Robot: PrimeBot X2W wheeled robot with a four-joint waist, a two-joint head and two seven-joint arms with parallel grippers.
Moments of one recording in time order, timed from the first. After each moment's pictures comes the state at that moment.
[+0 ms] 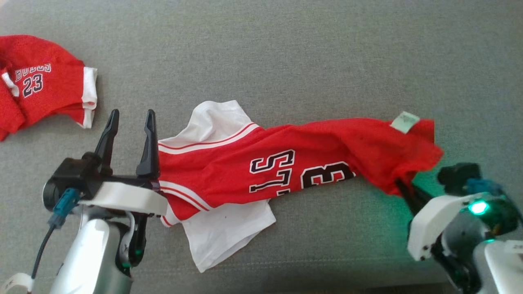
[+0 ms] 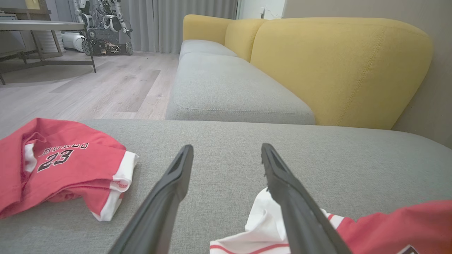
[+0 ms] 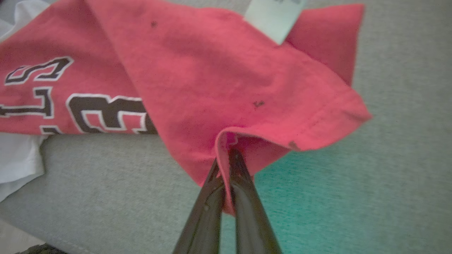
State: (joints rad) left arm -0.21 0.19 -0.25 0.12 -0.33 0.09 -0.25; right arm -0.02 -0.23 0.15 -0.02 0.29 0.13 0.53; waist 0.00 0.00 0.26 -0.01
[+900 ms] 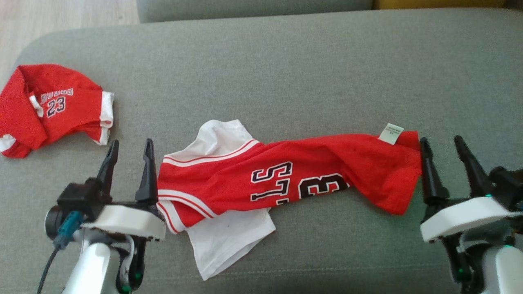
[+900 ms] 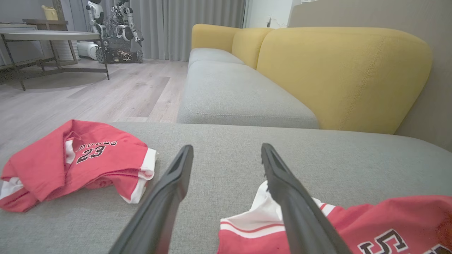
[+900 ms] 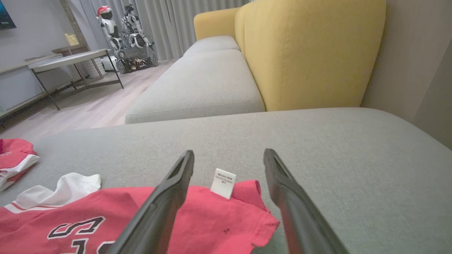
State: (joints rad) left arm -0.12 0.18 -0.23 0.15 -0.32 0.09 -0.25; right arm 0.00 -0.05 -0.06 -0.12 0.18 0.13 0.16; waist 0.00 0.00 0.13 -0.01
